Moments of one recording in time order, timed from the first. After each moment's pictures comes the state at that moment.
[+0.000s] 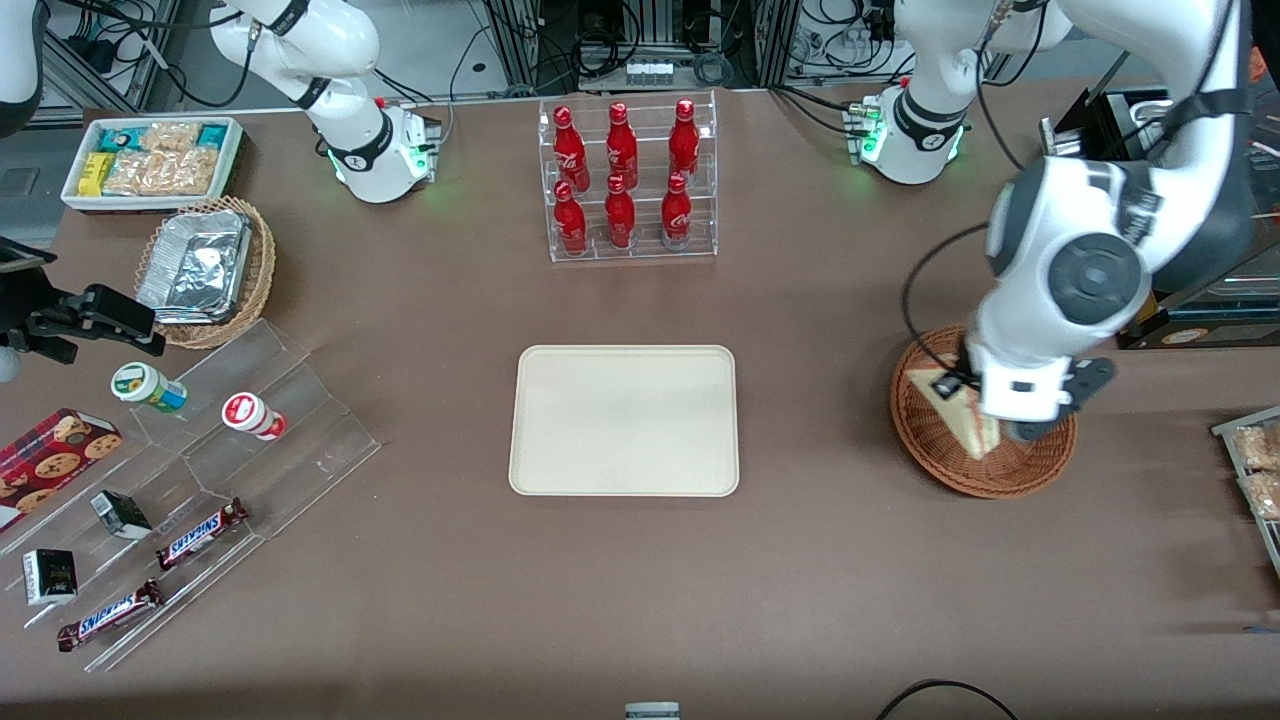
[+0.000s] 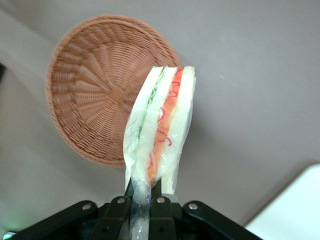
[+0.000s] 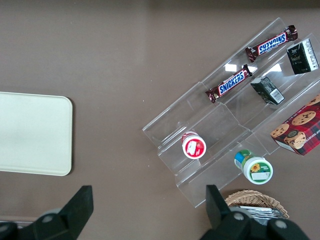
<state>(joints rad) -0.27 0.21 -0.03 -1.74 0.11 1.79 -0.92</state>
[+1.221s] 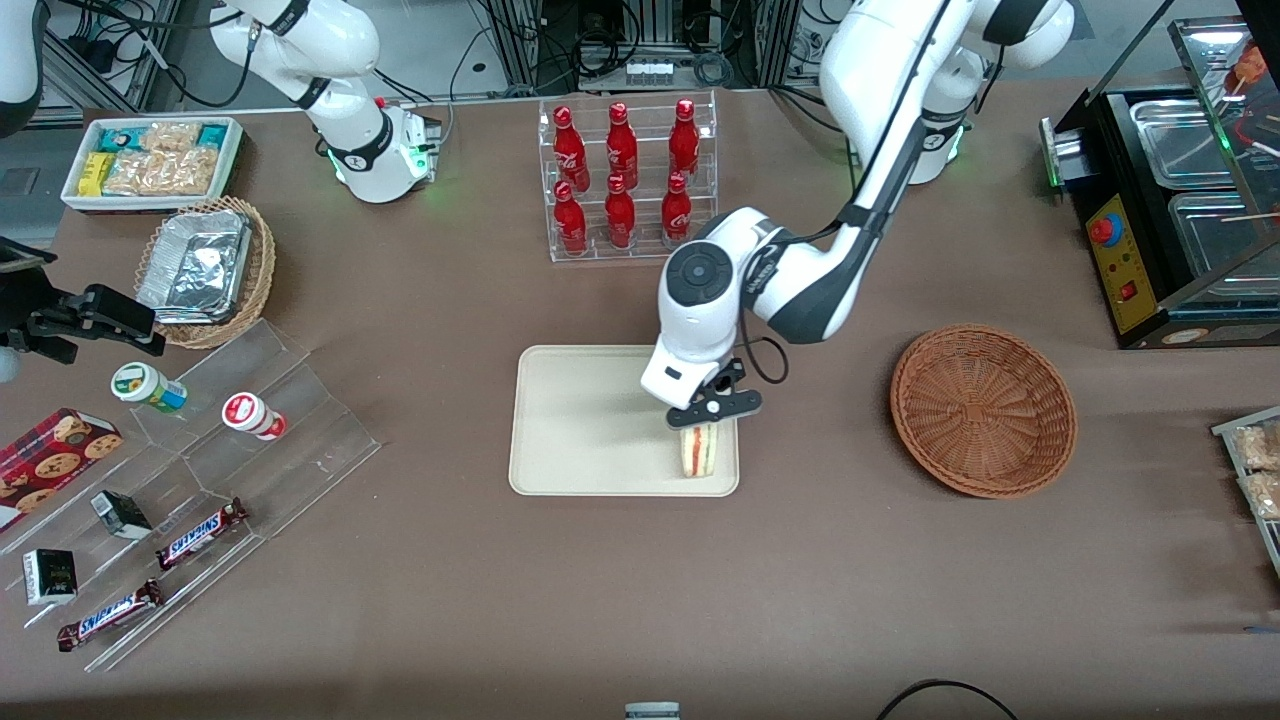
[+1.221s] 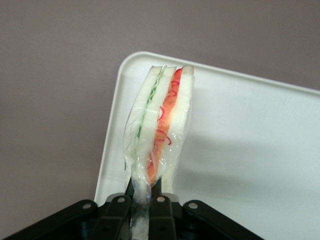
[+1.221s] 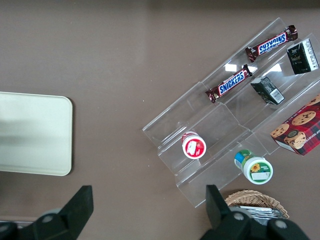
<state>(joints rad) -0.69 0.60 -0.03 -1.57 0.09 2.17 -0.96</state>
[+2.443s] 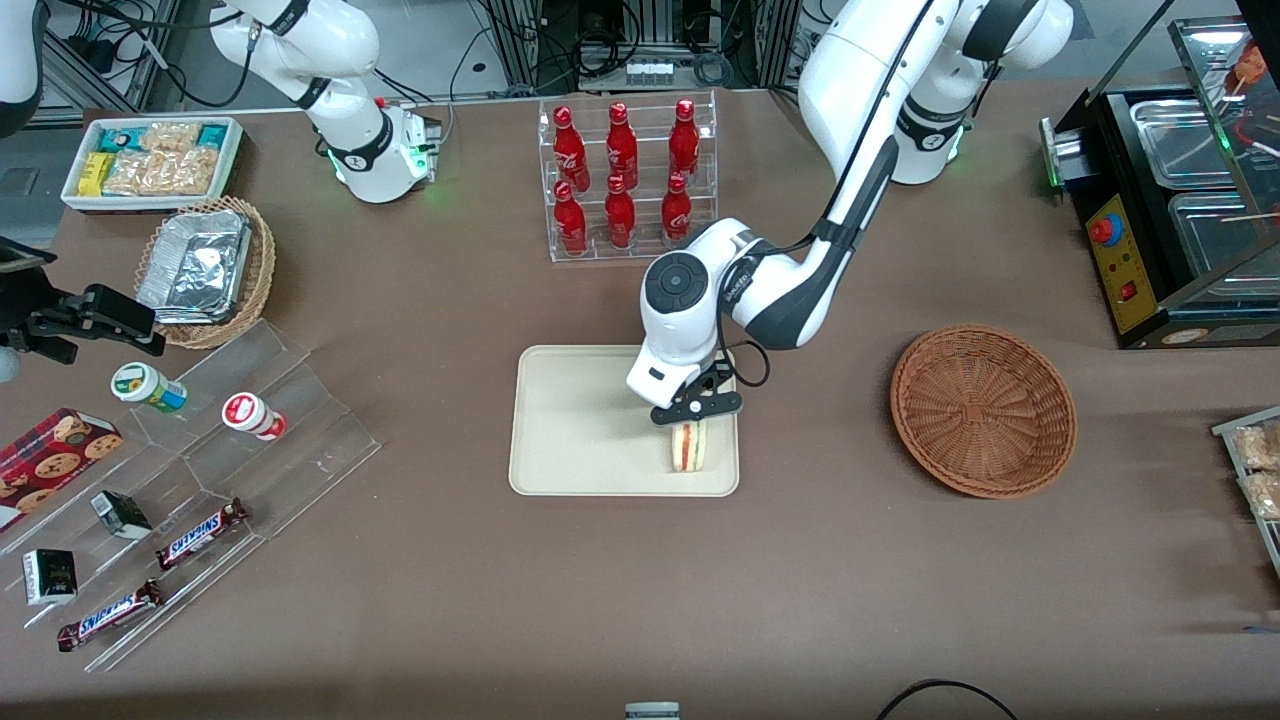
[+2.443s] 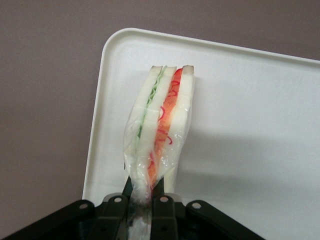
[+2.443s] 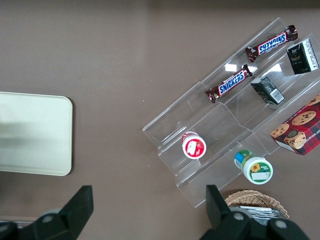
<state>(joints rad) -0.71 0.65 -0.03 -1.56 0.10 2.19 -0.96</state>
